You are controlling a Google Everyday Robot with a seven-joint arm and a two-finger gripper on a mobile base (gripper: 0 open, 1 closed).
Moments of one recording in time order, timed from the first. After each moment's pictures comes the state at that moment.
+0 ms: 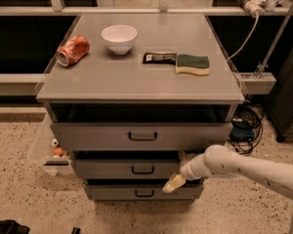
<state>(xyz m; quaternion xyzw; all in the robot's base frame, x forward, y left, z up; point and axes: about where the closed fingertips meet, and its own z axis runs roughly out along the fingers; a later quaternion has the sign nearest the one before) 0.575 -0.121 0.428 -0.53 0.77 0.15 0.33</state>
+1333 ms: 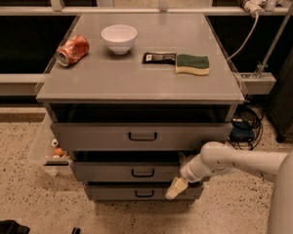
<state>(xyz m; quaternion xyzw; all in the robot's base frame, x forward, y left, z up) 0.556 -0.129 0.409 -0.54 0.79 0.15 0.25</state>
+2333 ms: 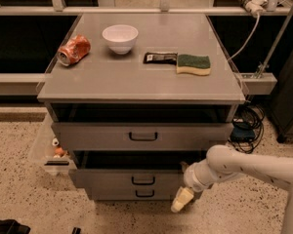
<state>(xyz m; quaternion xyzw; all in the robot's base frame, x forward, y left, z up) 0.506 -0.133 0.416 -0.56 0.78 0.19 0.20</state>
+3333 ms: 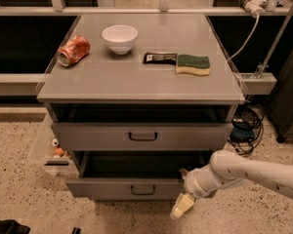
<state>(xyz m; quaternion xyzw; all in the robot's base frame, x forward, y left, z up) 0.476 -0.120 0.421 -0.55 0.77 0.25 0.20</state>
